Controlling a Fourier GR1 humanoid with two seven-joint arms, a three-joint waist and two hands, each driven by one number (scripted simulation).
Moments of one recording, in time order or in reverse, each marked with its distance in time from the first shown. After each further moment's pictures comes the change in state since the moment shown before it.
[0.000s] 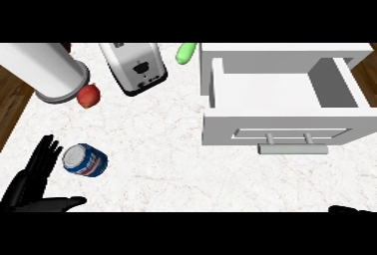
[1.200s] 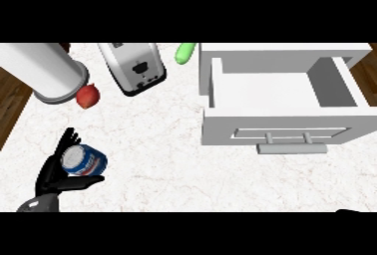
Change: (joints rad) left arm -0.367 0.107 0.008 0.807 -0.070 0.089 -0.411; right arm -0.024 0.019 -0.040 -0.047 0.006 0.035 0.064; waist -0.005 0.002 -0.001
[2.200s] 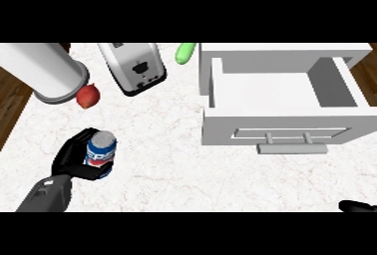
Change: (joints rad) left arm -0.160 0.008 -0.075 0.164 -0.006 -0.159 -0.081; right arm -0.058 -0.012 -0.028 0.011 0.012 -0.002 0.012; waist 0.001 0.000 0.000
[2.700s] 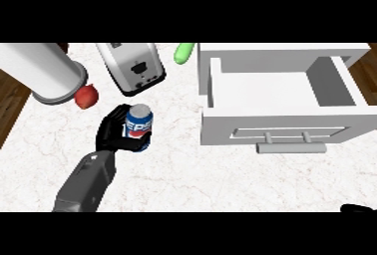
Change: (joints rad) left arm -0.174 -0.196 0.048 0.005 0.060 0.280 0.052; right arm 0.009 0.005 -0.002 -0.023 0.006 0.003 0.006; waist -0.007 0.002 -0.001
